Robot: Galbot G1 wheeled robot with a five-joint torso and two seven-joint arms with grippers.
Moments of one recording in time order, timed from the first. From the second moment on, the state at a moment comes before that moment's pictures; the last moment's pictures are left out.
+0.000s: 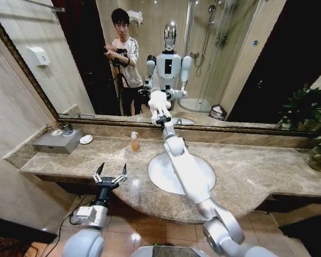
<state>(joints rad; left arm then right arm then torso) 1.82 -1.37 -0.56 -2.36 -0.15 -0.03 -0.11 -0.48 1.61 0.10 1.46 -0.01 -0.20 0.16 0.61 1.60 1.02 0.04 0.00</state>
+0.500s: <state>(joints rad) 1.82 -1.37 -0.56 -2.36 -0.15 -0.03 -0.11 -0.58 1.61 0.11 1.36 -0.05 -0.15 0.15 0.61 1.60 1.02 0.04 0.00</state>
